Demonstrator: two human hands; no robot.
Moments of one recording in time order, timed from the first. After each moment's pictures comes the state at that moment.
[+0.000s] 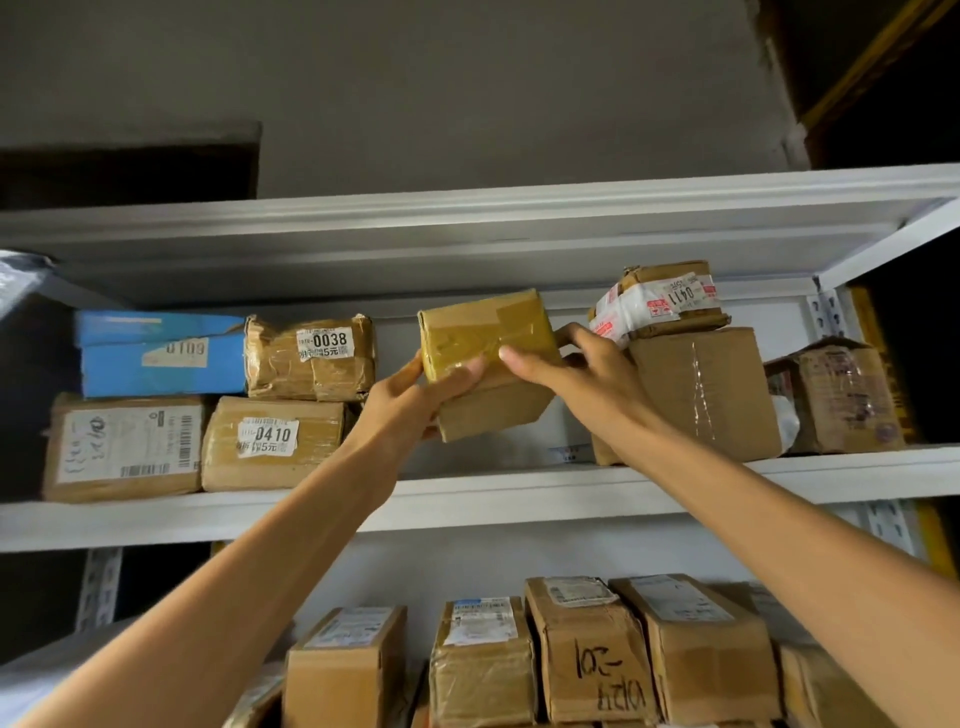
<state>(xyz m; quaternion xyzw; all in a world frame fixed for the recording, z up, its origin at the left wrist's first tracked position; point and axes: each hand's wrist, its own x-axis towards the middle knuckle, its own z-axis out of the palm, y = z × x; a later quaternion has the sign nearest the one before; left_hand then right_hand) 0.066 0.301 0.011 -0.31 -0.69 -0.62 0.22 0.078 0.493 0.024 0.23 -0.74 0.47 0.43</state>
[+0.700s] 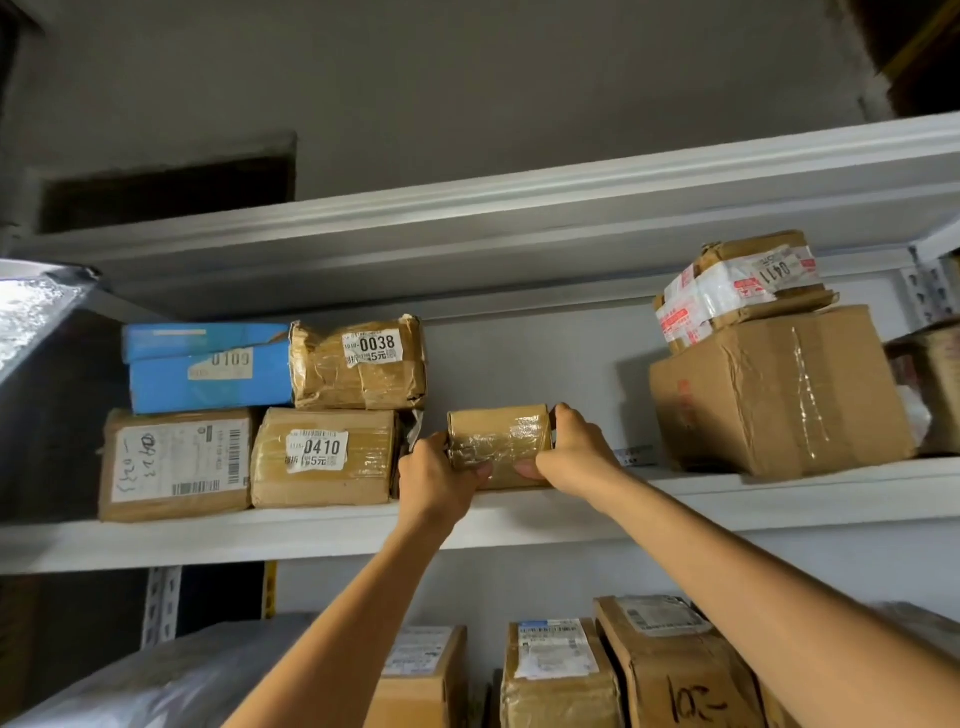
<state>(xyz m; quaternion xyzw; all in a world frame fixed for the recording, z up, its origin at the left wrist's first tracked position) -0.046 0.283 -0.022 -0.11 -0.79 -0.44 0.42 -0.050 0.438 0.000 0.09 -0.84 0.41 0.34</state>
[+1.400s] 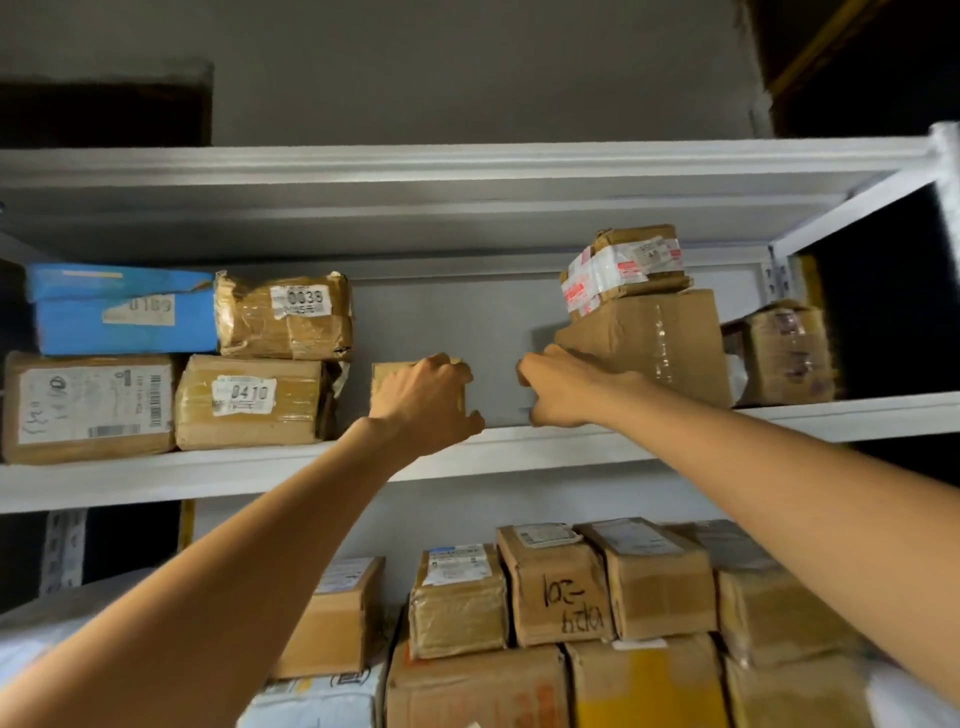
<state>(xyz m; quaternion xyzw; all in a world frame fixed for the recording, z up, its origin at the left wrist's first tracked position) 0.029 0.327 0.000 -0.23 -0.86 0.00 0.47 0.059 0.499 0.018 0.06 -0.94 -0.08 0.32</state>
